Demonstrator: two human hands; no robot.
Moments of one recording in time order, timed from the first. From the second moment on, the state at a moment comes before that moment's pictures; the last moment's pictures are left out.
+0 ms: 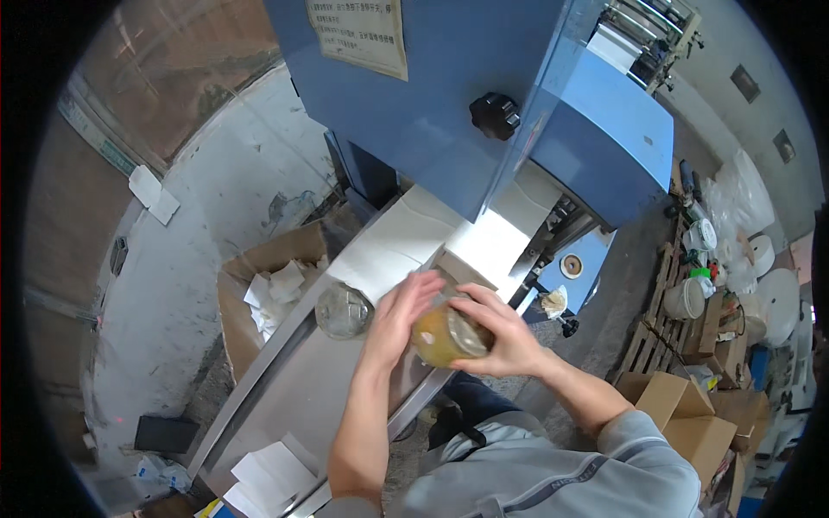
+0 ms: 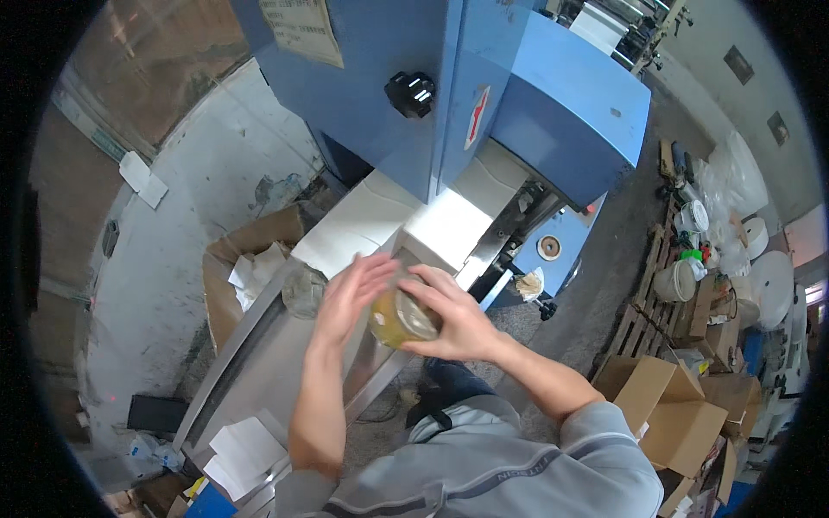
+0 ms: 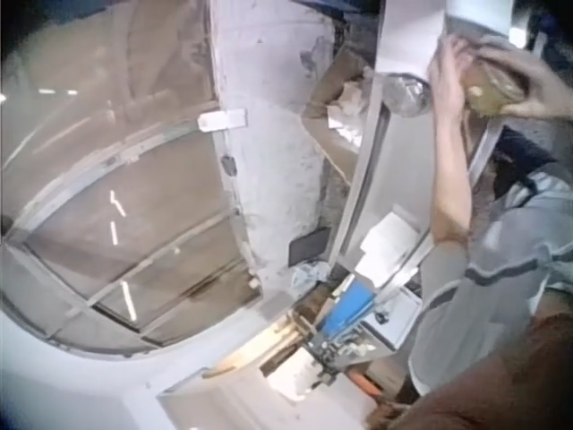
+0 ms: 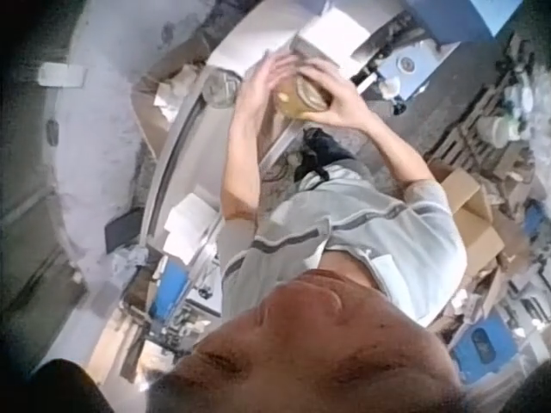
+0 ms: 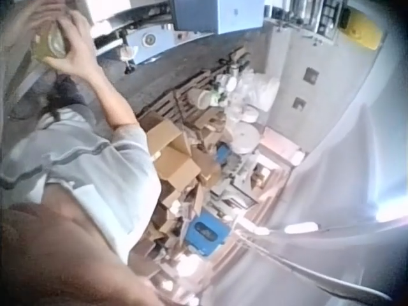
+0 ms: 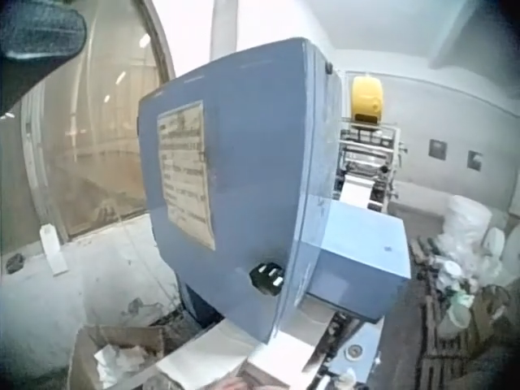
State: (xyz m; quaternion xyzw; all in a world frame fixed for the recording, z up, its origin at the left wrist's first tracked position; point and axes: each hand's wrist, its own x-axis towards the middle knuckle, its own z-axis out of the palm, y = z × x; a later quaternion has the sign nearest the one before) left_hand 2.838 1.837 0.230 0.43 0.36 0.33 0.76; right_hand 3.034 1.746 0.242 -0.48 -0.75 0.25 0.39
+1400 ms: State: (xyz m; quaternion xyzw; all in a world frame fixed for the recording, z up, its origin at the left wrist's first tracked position) left_hand 2.788 1.928 0.218 0.60 0.70 0.18 0.34; right_hand 2.875 1.751 0.185 -0.32 -0.87 0.24 0.28
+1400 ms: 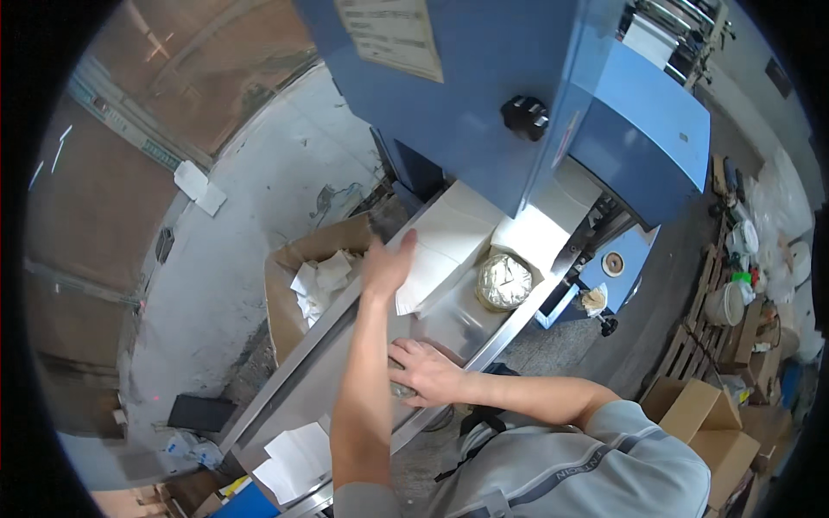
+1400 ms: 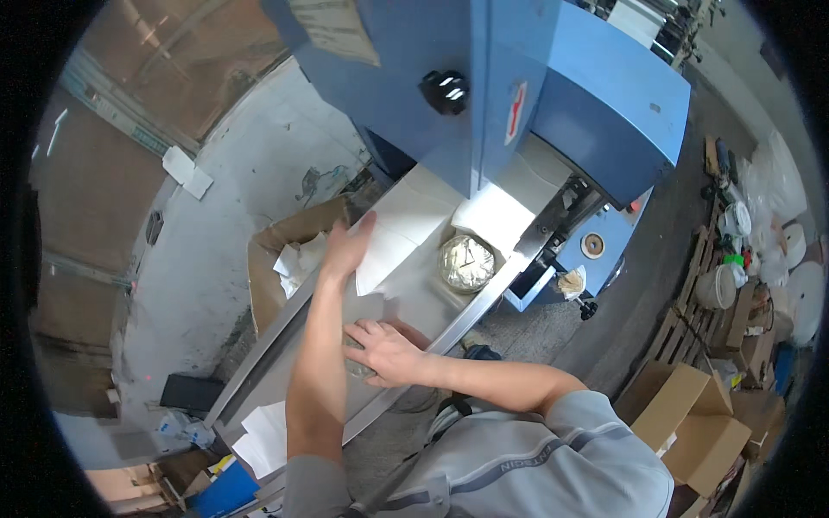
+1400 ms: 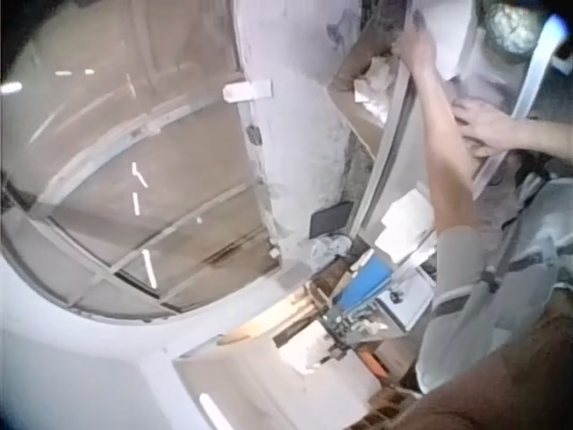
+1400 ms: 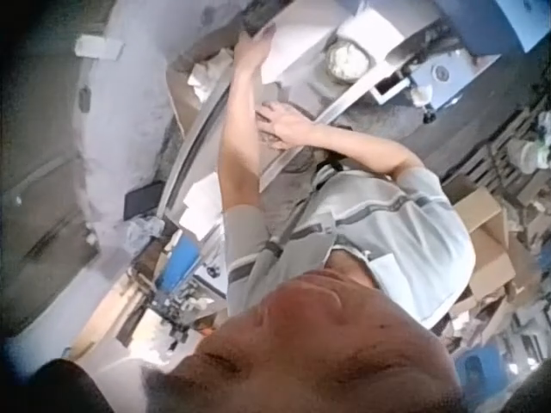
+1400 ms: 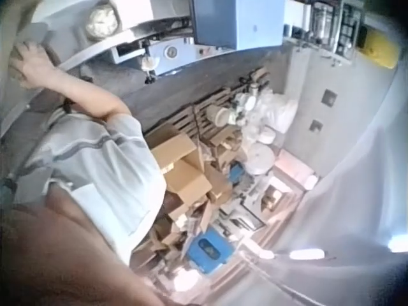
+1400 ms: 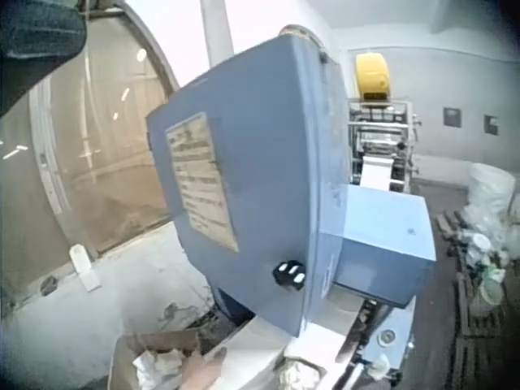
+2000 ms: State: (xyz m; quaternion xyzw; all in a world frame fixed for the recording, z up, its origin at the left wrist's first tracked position) left_hand 2.814 1.912 0.218 0.58 0.73 0.18 0.31; right_hand 2.885 1.753 0.173 -0.31 -0.86 0.27 0.29
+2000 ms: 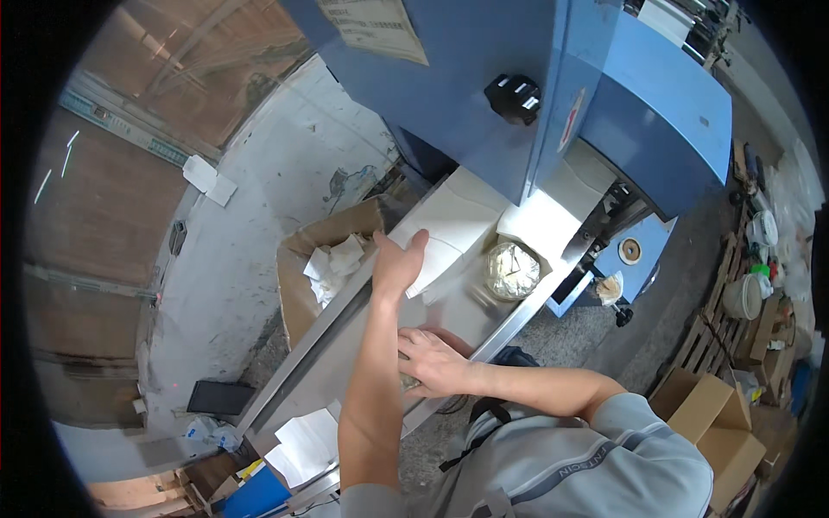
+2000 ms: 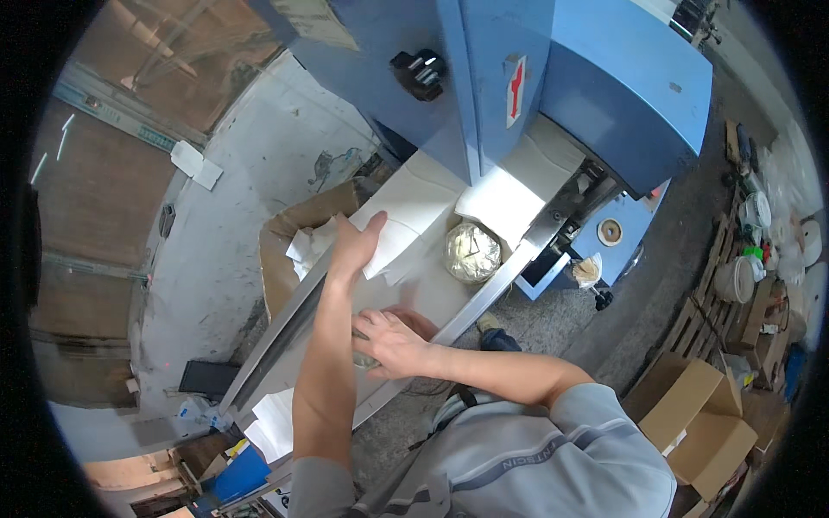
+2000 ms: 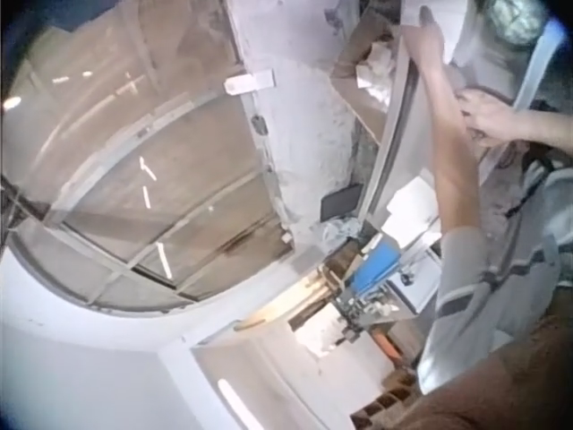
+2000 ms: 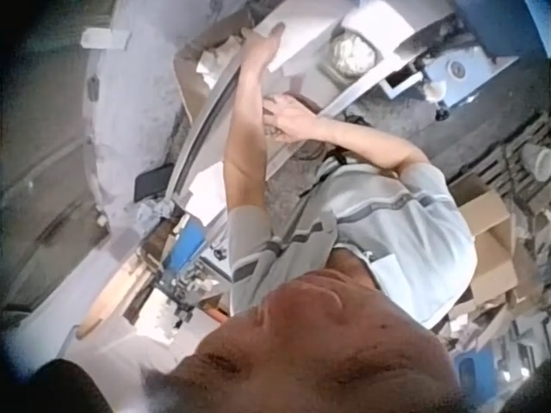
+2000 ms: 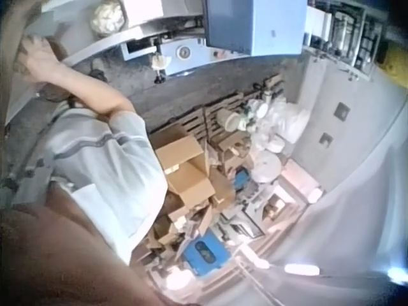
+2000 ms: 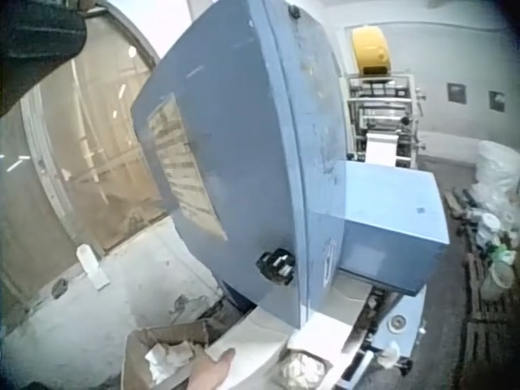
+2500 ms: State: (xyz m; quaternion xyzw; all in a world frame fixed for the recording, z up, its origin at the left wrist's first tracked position) left_hand 2.761 1.918 0.187 0.56 0.72 0.20 0.36; right_hand 2.936 1.763 0.217 -0.31 -0.79 0.45 0.29
